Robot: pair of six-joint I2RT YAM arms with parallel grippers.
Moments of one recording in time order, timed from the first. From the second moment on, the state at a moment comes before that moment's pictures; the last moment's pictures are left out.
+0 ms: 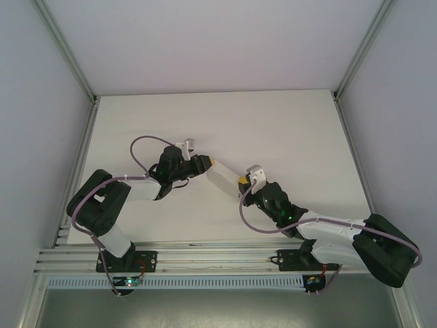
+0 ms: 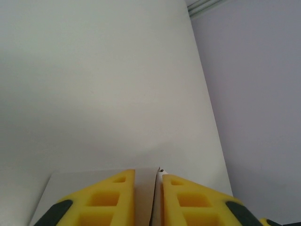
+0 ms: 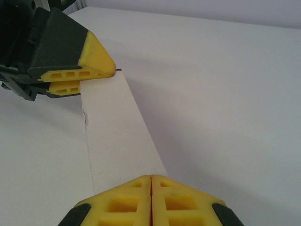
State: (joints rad) left arm -0.49 1.65 0.64 0.58 0.48 -0.91; right arm 0.82 1.10 0.22 0.54 0.19 0.20
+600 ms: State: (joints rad) left arm -0.52 1.57 0.75 0.17 0.47 -0.80; right arm 0.80 1.04 0.27 0.38 0.21 0.30
